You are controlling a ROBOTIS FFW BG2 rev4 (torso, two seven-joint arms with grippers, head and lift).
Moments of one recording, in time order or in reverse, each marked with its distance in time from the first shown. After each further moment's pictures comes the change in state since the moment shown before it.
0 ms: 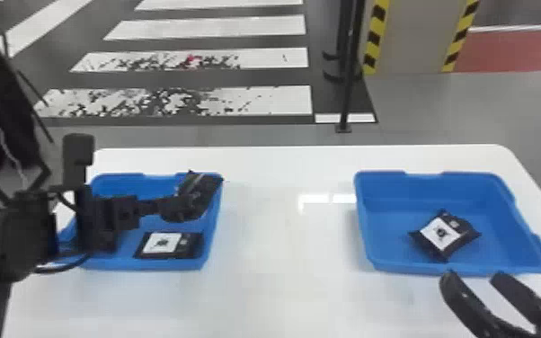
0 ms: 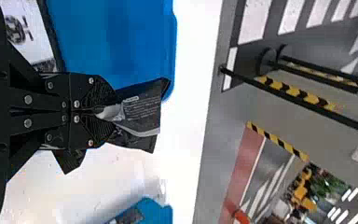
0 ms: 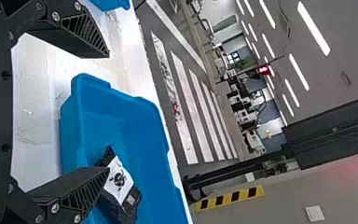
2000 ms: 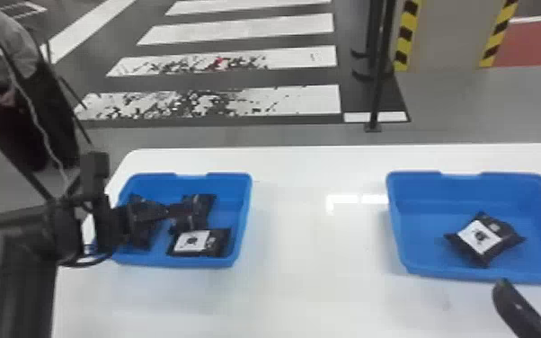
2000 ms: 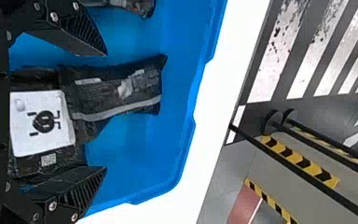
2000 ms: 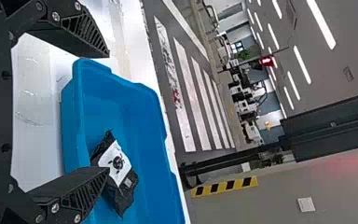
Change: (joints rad) left arm -0.090 -0.029 0.103 0.229 -0.132 0.010 0.050; right arm 0.020 0.000 -0.008 -0.007 0.049 -0.032 -0.041
